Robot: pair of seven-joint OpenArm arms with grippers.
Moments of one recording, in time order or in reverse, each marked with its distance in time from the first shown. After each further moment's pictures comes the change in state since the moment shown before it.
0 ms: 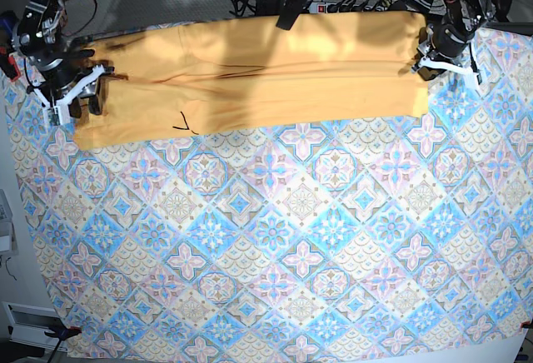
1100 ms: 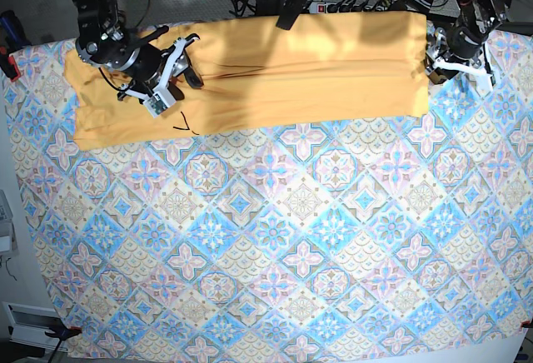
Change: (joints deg) left arm -0.9 -2.4 -2.9 -1.2 -0.1 0.1 2.4; right arm 0.9 3.1 -29.0 0.3 -0.6 -0.1 -0.4
